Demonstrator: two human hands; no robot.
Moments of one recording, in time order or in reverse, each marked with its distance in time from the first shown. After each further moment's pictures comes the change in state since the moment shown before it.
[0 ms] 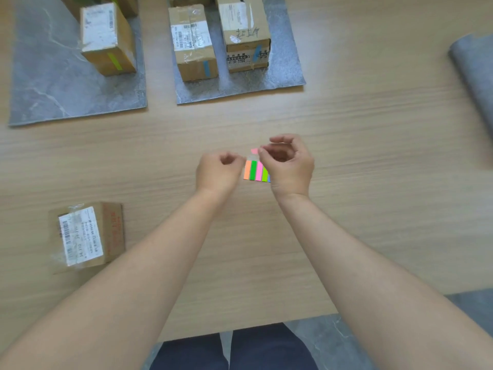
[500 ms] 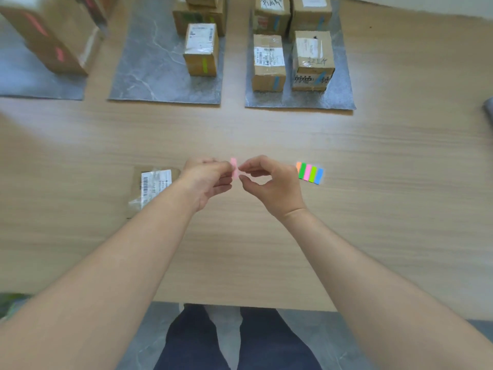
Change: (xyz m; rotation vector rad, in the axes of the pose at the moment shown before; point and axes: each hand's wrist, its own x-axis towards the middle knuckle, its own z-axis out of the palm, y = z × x) left_hand -0.067 -0.037 -0.156 -0.404 -0.017 -0.273; right_hand -0.114 -0.020 0.070 -0.351 -0.555 -0.519
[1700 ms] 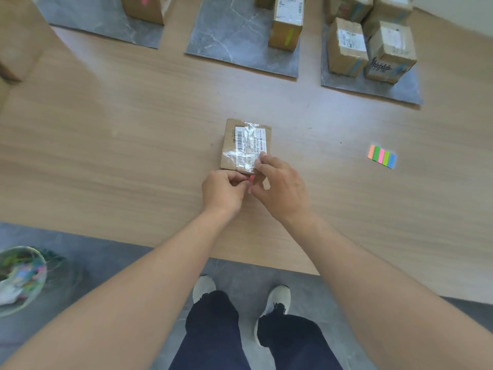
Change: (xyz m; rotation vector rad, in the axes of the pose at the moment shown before) left_hand 0.002 -0.153 -0.174 0.268 0.248 0.411; right_hand -0.077 -0.043 0.200 -0.600 -0.149 -0.142
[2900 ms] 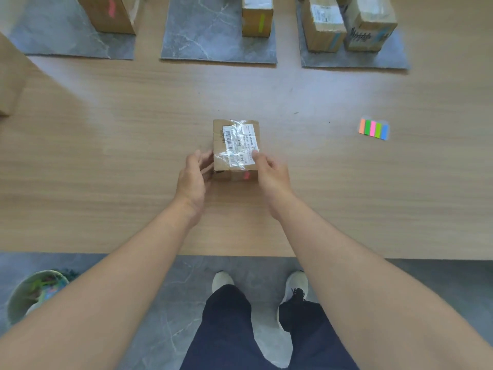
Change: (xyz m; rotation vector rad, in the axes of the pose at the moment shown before) left_hand 0.012 0.021 -0.036 -0.445 -0.098 -0.203; right_hand 0.008 -0.017 0.002 0.923 0.054 0.899
